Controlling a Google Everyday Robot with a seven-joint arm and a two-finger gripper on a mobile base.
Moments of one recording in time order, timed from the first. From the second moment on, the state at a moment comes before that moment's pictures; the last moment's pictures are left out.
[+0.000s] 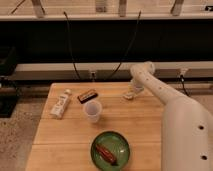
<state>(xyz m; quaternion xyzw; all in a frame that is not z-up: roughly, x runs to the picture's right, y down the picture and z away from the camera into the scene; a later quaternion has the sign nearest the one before) 0.209 0.058 0.973 -0.28 -0.08 -0.20 0.94</state>
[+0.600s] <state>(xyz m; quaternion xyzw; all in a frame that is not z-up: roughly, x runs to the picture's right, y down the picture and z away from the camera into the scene) 0.209 0.058 0.973 -0.28 -0.08 -0.20 0.94</state>
